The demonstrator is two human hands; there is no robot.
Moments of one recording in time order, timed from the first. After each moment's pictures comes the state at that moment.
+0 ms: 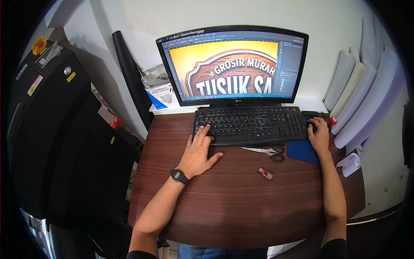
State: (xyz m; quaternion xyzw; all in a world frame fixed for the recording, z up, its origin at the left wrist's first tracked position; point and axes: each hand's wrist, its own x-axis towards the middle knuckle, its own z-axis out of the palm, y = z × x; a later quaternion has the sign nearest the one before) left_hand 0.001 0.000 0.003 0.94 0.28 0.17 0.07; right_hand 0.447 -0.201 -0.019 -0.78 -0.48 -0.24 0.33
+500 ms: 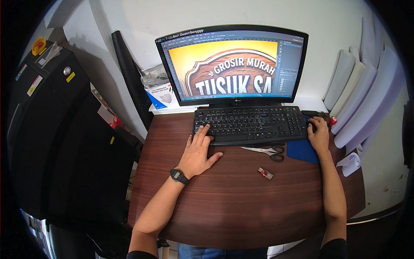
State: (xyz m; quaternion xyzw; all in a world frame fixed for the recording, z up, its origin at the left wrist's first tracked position) left_hand 0.001 0.000 0.003 0.94 0.28 0.17 0.07; right_hand 0.444 -0.202 -0.017 -0.78 -0.48 -0.24 0.33
